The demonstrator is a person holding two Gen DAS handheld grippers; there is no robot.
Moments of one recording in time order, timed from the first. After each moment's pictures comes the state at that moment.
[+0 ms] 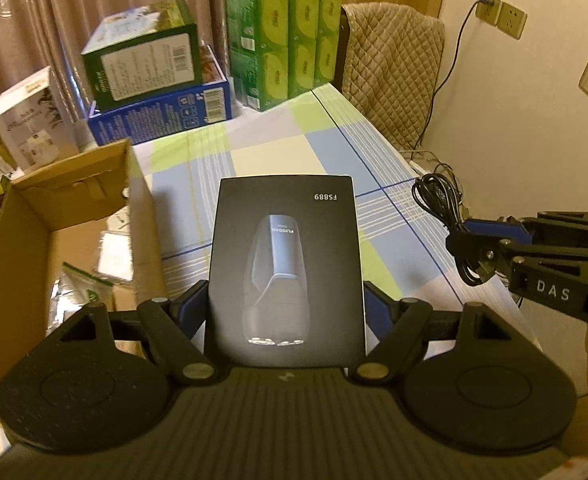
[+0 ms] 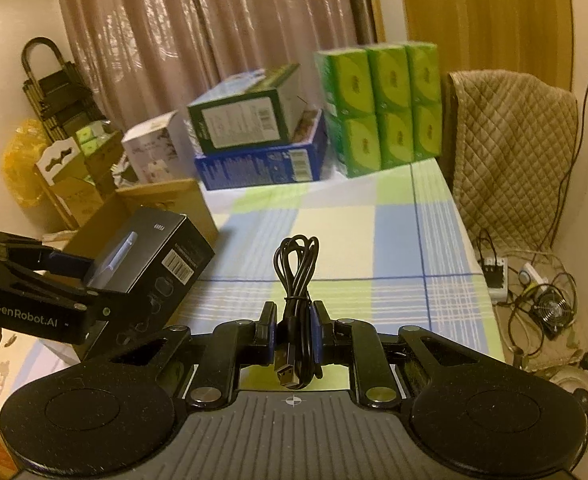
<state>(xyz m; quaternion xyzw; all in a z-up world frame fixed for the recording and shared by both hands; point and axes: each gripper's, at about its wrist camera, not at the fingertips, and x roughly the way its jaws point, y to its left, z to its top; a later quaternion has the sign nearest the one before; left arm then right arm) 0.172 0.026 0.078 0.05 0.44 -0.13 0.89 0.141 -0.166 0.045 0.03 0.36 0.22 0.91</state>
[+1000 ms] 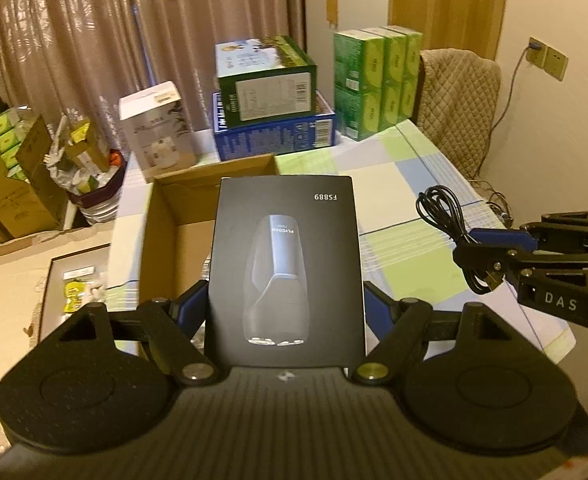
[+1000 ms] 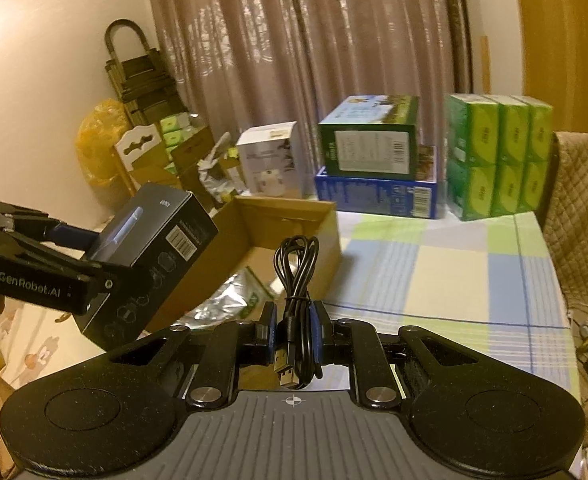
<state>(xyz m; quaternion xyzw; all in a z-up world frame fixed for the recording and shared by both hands) 0.100 0.157 0.153 0.06 0.40 -0.04 0.91 0.097 -0.036 0.089 -0.01 0.33 0.32 0.89</state>
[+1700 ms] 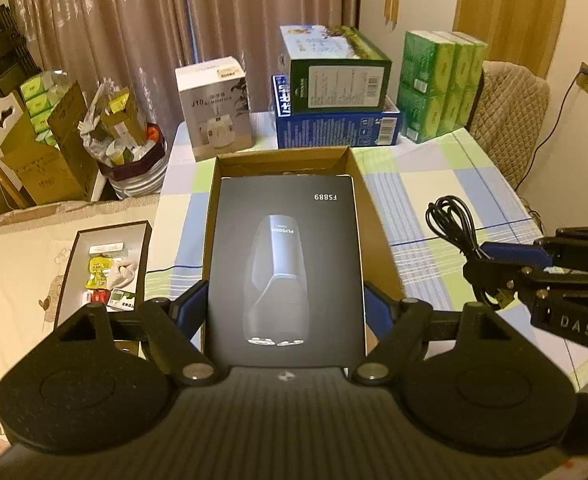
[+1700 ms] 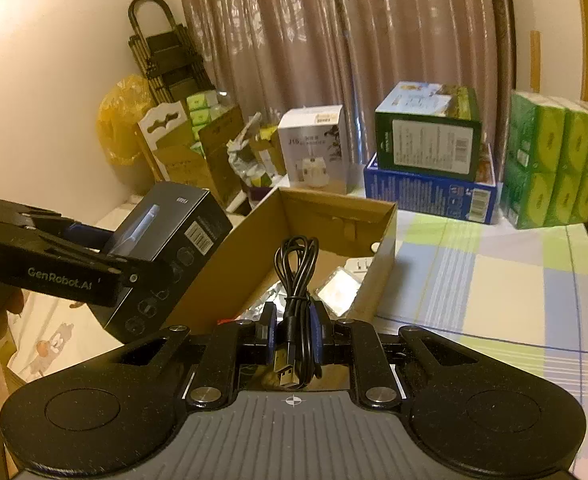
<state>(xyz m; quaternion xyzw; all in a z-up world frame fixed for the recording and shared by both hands) 0.132 0.237 0.132 0.02 0.42 0.00 0.91 0.133 0.047 0.072 -0.02 0.35 0.35 0.87</state>
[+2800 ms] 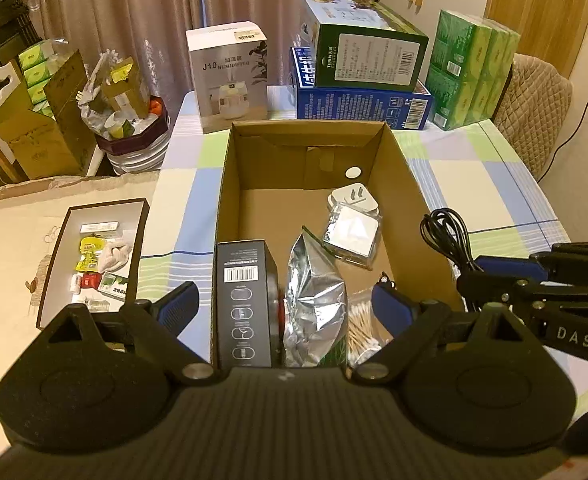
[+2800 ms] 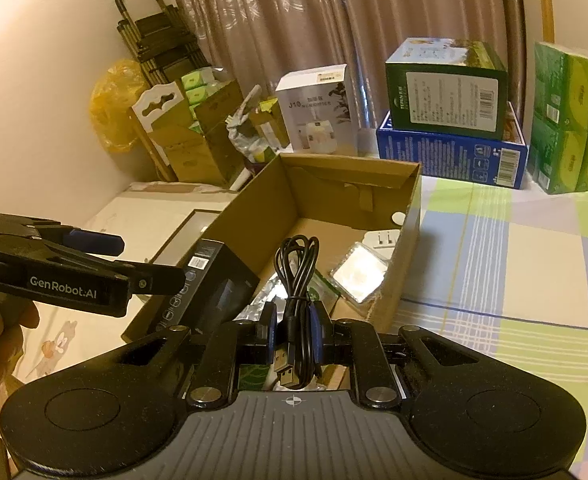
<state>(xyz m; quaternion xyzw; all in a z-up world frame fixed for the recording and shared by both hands) 0.168 0.272 0.077 0.00 0.44 0.01 0.90 0.169 0.080 0.021 0.00 0.39 0.35 0.85</state>
